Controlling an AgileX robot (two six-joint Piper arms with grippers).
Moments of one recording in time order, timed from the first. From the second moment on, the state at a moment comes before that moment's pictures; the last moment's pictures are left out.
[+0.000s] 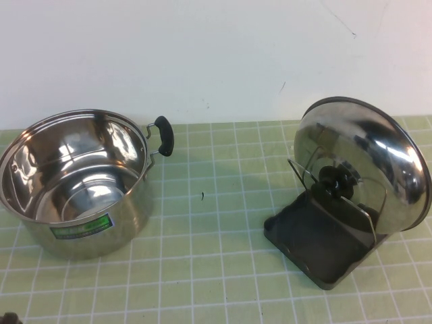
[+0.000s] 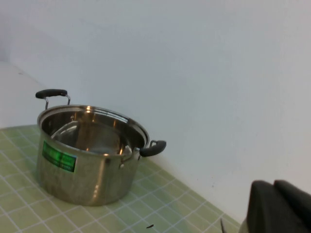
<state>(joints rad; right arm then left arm) -0.15 0.39 -0.38 1.52 0.91 -1.74 -0.07 0.35 -0.17 1.76 -0.05 -1.87</state>
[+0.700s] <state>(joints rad) -0.15 0.37 -0.36 1.51 0.92 -1.69 -0.07 0.35 0.02 1.76 -0.07 -1.87</state>
